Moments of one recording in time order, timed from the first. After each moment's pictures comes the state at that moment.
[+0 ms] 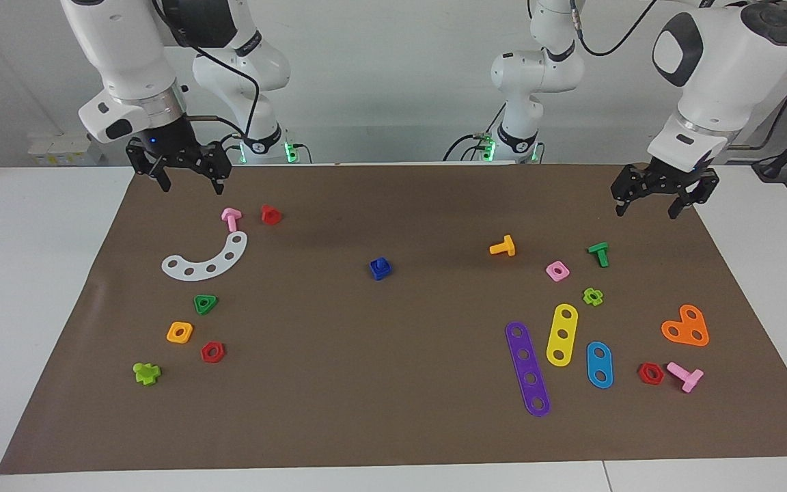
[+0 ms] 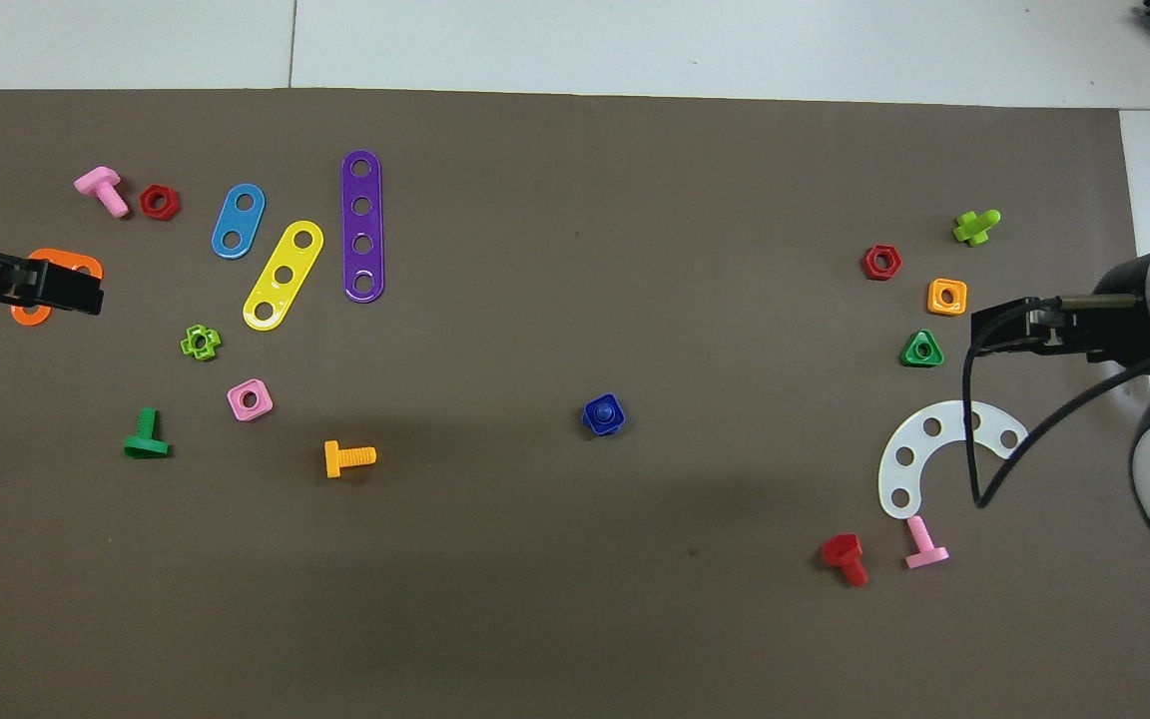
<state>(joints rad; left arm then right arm) -0.09 0.03 0.06 -1.65 0.04 1.73 0.16 0.03 -0.06 0.04 -1.68 -0.03 1.63 0.15</state>
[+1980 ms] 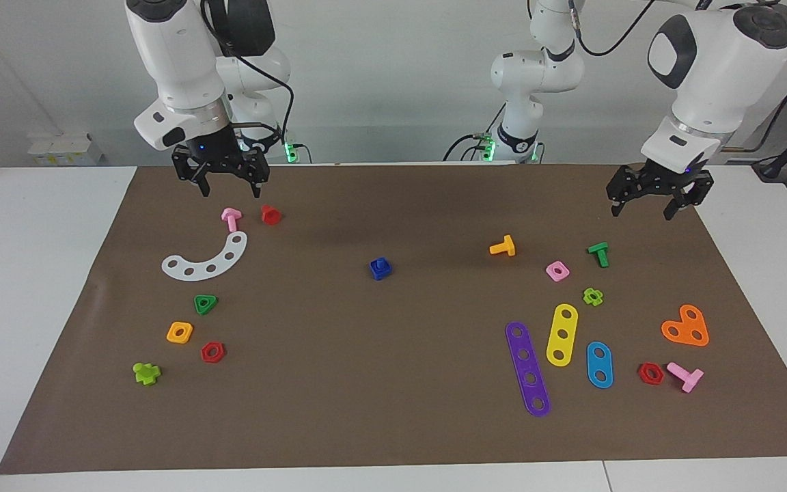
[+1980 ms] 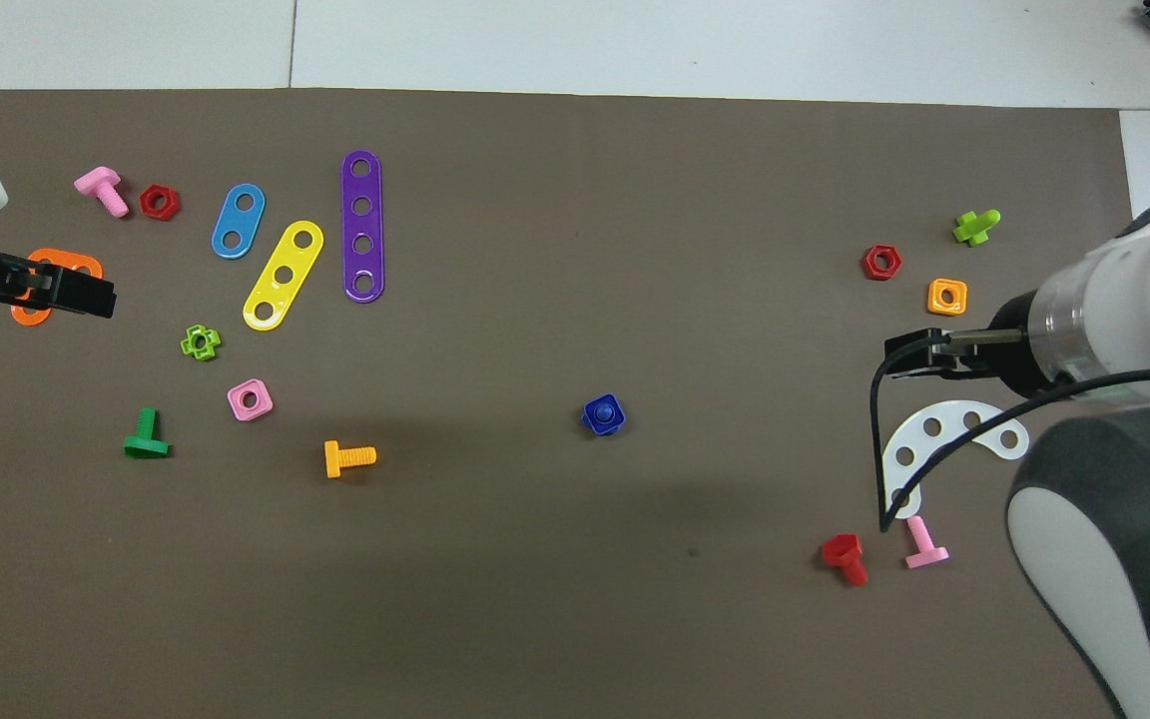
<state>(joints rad) -0.09 0.02 0.04 -1.66 0.04 1.73 0.17 0.13 -0.10 0.04 -1.79 -0.03 1.71 0.23</state>
